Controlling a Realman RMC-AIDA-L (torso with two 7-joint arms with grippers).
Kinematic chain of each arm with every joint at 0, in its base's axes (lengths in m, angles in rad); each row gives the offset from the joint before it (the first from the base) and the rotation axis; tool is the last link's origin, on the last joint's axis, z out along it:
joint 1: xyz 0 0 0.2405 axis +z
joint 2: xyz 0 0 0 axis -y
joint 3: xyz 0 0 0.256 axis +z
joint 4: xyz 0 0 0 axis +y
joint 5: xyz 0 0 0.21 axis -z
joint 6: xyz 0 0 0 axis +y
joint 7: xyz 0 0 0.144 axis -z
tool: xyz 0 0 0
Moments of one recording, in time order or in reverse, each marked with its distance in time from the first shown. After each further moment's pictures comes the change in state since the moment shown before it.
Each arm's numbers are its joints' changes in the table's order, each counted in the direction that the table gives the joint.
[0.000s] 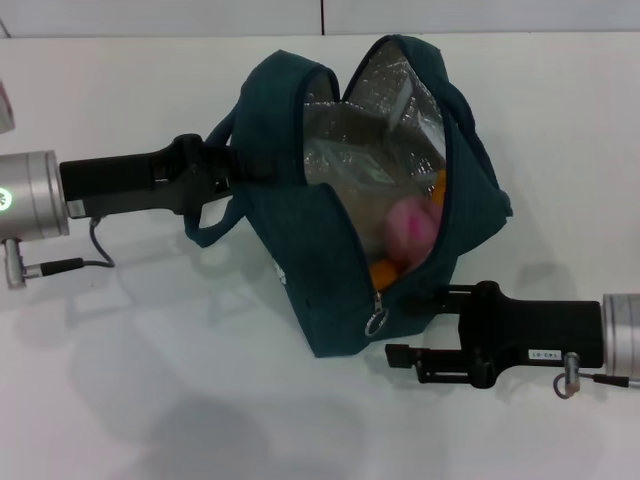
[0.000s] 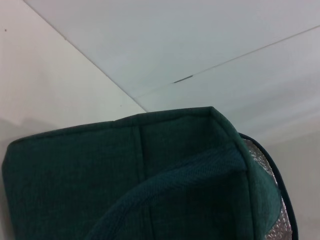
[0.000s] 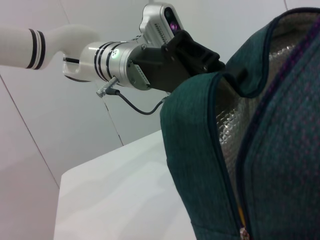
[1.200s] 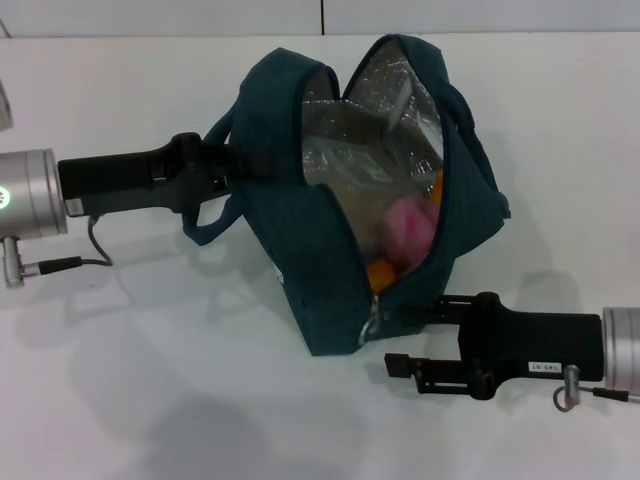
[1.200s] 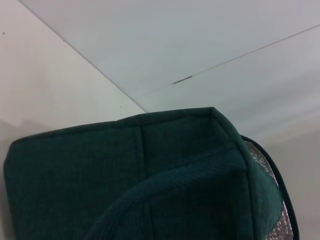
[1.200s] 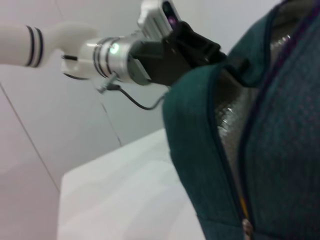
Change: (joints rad) left arm -0.002 -0.003 0.000 0.001 0.000 0.000 -0.001; right arm -0.027 0.004 -0.061 0.000 -0.063 0.022 0.013
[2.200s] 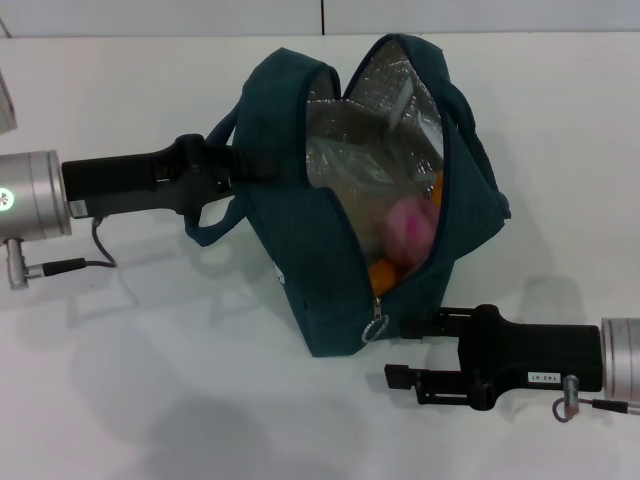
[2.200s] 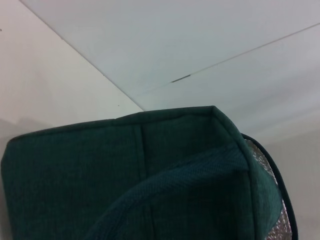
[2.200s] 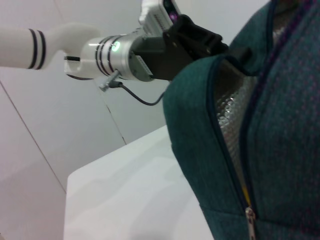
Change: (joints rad) left arm 0.000 0.006 0.000 0.000 0.000 0.001 -0.001; right arm 0.013 -0.004 0.005 0.053 0.001 -0.020 -0.002
